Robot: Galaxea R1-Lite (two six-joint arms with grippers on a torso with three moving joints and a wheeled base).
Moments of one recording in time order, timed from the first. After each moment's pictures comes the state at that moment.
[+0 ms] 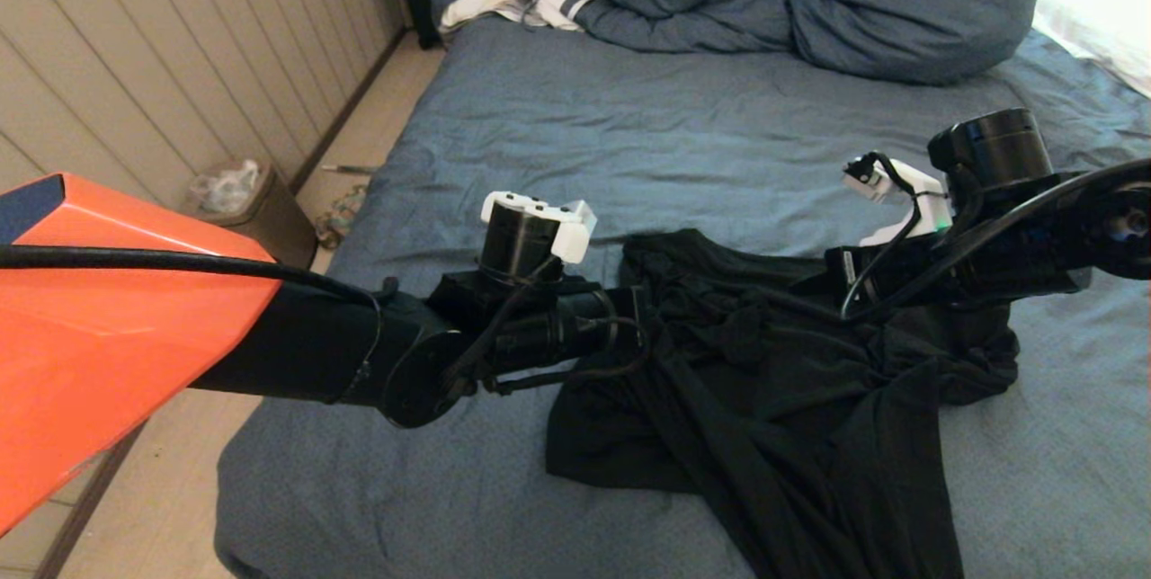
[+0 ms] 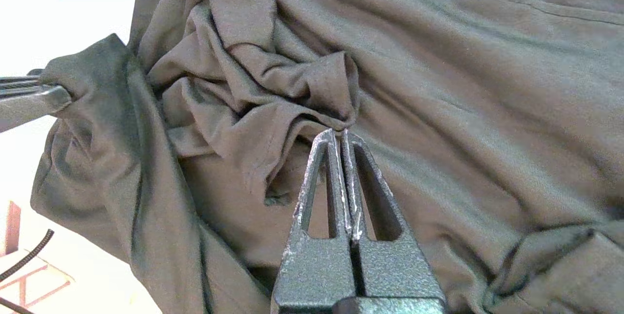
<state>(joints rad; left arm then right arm) -0.79 2.04 -1.27 -0.44 -0.13 -0.51 0.14 1.71 -1.28 0.22 0.32 0.02</state>
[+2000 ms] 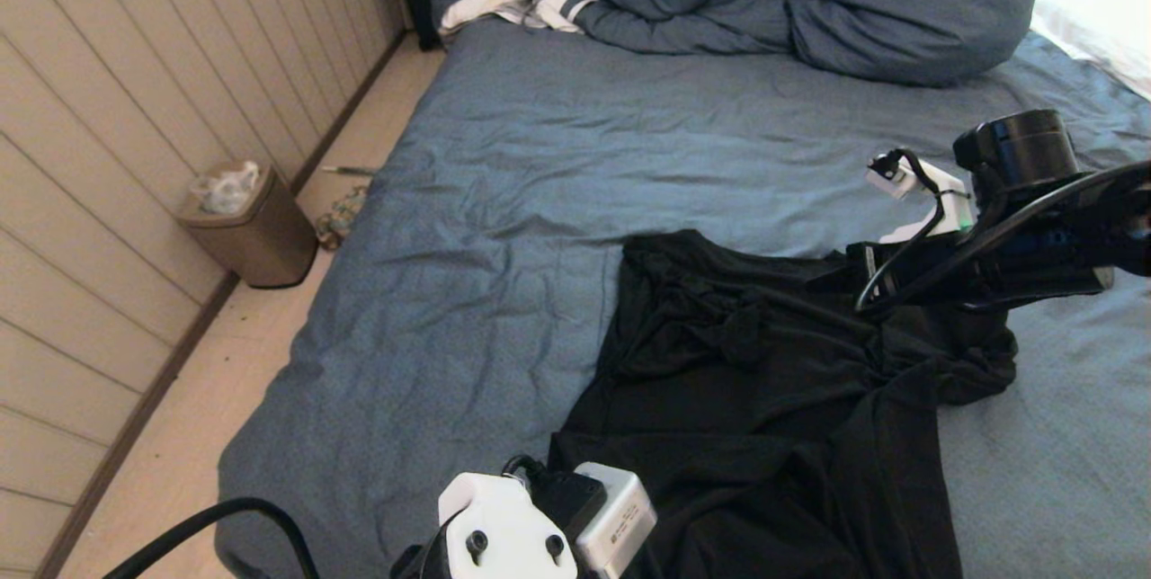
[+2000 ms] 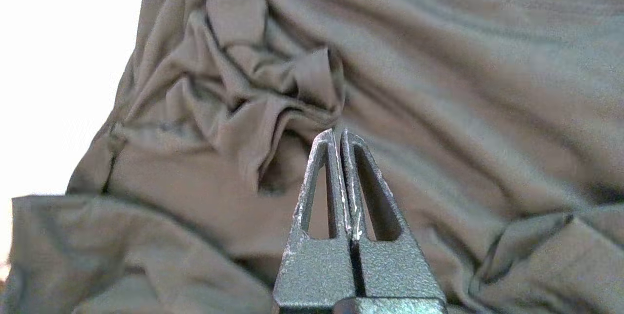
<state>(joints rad) -1.35 1.64 -0.73 -0.20 -0.05 -0.73 0.07 1.71 -1.27 0.22 0.41 0.02</state>
